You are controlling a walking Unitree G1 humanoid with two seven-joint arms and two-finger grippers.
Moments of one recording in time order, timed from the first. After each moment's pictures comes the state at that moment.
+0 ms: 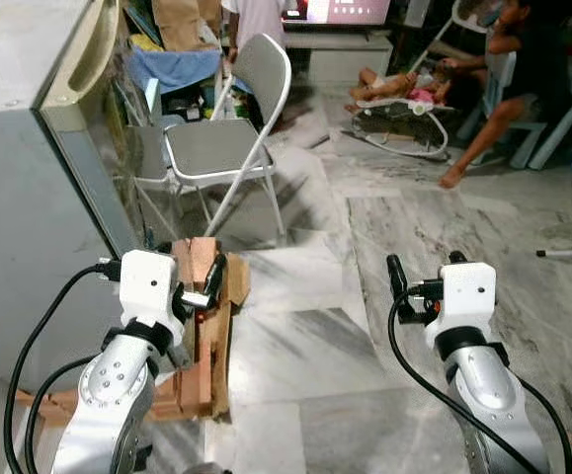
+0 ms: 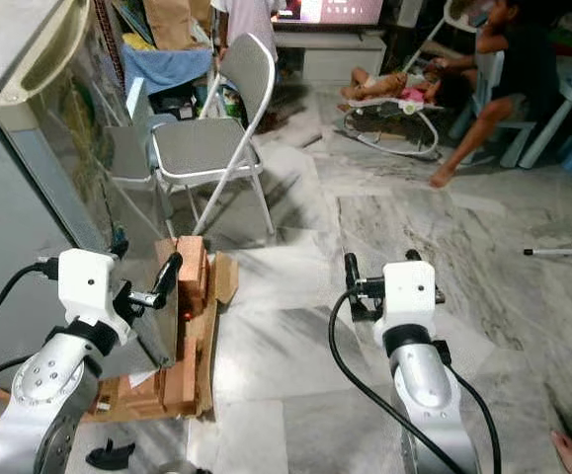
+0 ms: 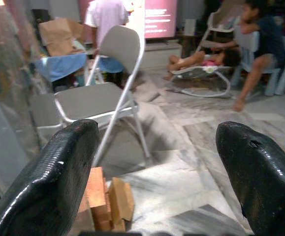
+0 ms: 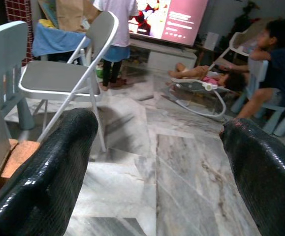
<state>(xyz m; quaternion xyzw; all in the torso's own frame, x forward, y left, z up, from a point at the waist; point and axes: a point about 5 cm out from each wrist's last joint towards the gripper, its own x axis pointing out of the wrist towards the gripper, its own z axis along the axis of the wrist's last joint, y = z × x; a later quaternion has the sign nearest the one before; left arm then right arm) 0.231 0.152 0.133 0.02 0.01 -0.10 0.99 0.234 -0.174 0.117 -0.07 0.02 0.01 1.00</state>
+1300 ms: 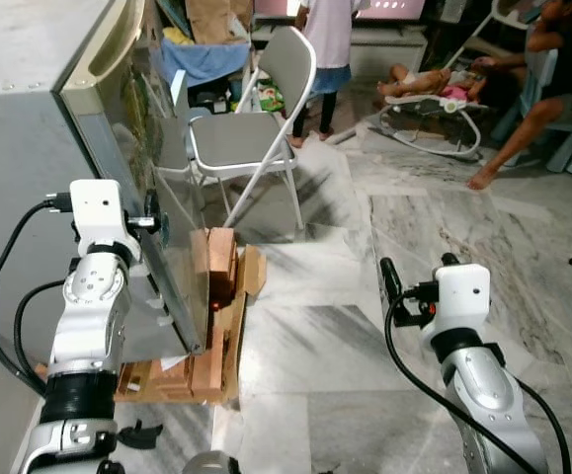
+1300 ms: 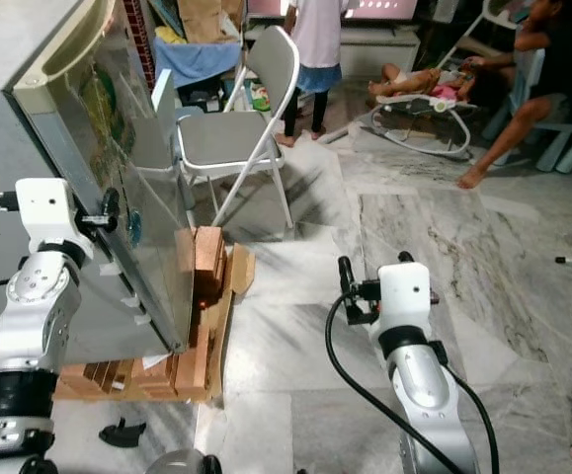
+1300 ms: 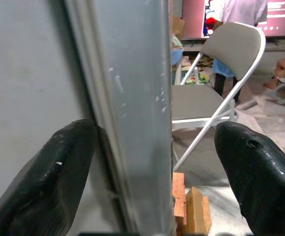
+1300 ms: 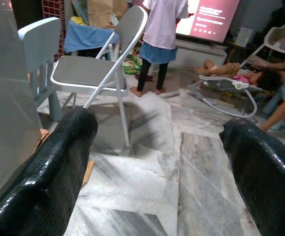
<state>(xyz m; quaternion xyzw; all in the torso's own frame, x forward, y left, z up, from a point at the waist) 0.330 0.211 0.146 0.04 0.00 0.06 1.00 0.234 -0.169 0.116 -0.06 0.02 0.03 1.00</state>
